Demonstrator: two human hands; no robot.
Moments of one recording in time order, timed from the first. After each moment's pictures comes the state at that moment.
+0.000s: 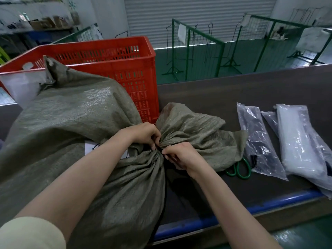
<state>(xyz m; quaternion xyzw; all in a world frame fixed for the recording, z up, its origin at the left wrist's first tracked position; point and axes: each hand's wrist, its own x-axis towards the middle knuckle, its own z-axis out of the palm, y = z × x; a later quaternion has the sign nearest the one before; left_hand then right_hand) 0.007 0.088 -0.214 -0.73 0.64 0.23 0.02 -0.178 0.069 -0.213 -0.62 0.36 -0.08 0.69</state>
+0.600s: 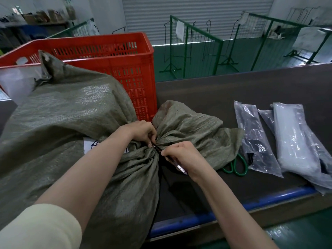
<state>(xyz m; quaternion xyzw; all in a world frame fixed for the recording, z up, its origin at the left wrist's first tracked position) 0.018 0.084 -0.226 -0.75 0.62 0.24 0.03 -0.191 0.078 -0.210 -0.64 0.31 -0.11 0.69</state>
